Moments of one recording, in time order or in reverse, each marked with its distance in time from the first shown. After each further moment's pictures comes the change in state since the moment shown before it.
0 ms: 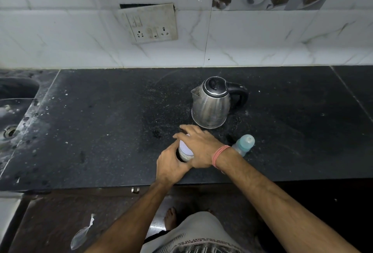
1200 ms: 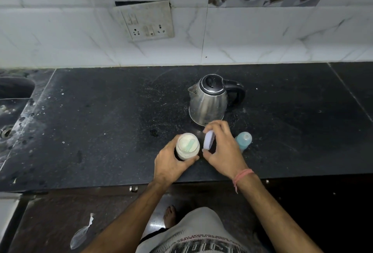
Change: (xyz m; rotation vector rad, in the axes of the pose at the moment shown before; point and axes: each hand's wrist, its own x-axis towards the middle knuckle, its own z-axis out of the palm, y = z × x) left_hand -0.006 0.008 -0.005 -0.003 0.003 0.065; right_hand -0.062 0.032 0.032 0.503 0.643 0.191
